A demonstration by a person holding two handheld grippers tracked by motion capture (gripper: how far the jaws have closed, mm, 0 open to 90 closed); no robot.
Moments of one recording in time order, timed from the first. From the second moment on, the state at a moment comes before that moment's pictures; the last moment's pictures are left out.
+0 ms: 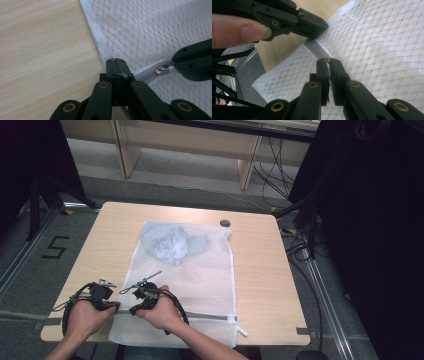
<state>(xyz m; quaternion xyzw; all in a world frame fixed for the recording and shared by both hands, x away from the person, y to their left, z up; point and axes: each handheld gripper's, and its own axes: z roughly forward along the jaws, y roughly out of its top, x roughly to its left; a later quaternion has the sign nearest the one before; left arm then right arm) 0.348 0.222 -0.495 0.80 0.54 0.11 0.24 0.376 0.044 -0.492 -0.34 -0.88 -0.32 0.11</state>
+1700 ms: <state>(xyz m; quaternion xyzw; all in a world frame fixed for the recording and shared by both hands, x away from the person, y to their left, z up) 0.349 0.222 -0.495 0.80 0.55 0.10 0.24 0.371 0.019 -0.482 -0.32 -0.90 -0.29 0.06</state>
